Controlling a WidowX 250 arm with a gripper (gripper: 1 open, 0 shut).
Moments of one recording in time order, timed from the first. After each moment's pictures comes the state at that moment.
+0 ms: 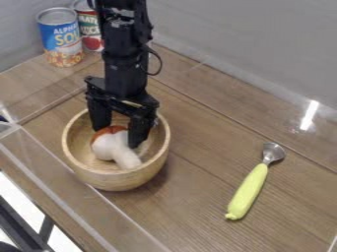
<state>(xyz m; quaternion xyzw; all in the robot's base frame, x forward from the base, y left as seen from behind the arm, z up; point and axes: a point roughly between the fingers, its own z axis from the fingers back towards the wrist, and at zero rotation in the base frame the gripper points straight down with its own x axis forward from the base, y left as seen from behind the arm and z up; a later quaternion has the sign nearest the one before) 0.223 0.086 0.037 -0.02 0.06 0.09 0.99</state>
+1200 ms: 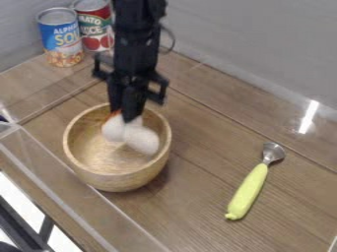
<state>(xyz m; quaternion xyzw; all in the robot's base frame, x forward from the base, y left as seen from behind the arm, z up) 0.237 0.077 0.090 0.00 0.05 0.06 1.00</state>
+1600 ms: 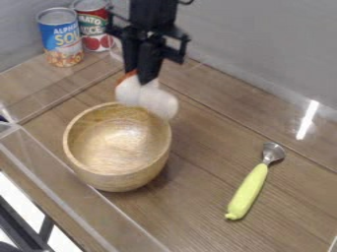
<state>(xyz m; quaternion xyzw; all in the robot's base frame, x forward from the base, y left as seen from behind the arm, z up) 0.253 0.060 0.126 0.01 0.04 0.05 1.00</state>
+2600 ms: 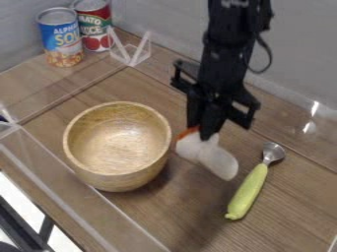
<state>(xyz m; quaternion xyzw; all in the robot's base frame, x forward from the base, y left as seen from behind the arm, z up) 0.260 -0.009 0.072 0.02 0.04 -0.01 1.00</state>
